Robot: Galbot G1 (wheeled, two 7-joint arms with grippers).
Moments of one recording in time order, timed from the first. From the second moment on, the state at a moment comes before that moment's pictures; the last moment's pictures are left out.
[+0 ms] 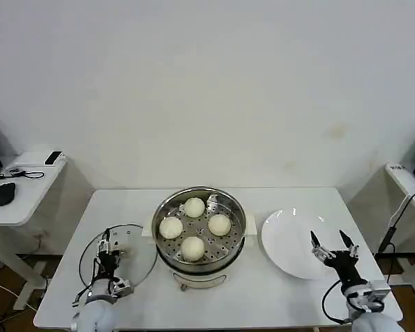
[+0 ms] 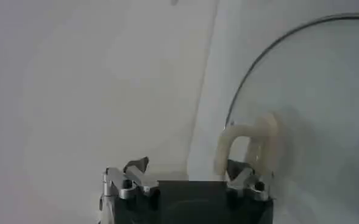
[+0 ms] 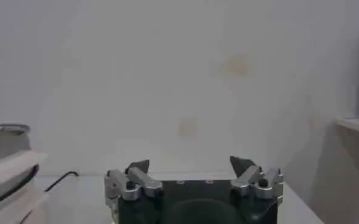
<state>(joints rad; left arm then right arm) 1.23 -1.41 -0.63 -1.47 1.23 0.08 -0.10 -1.48 1.30 0.80 1.88 0.38 -0.05 -0.19</state>
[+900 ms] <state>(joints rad) 1.25 -1.39 -0.66 -1.50 1.23 0.06 -0.09 -1.46 1.29 0.82 1.86 0.39 -0.06 -0.19</state>
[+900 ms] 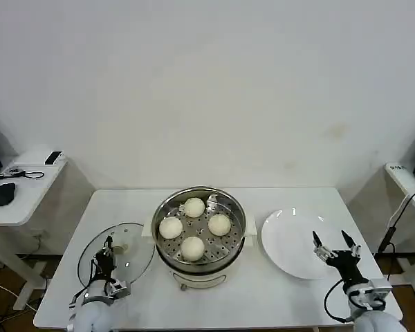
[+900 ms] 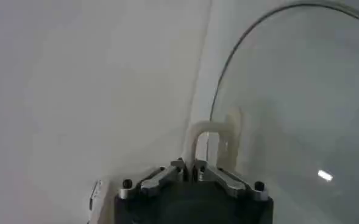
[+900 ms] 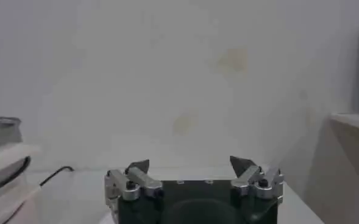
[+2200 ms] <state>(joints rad) 1.41 -1.28 -0.70 -2.13 1.35 0.33 0.15 -1.40 1.28 0.83 1.85 0.41 -0.11 -0.12</state>
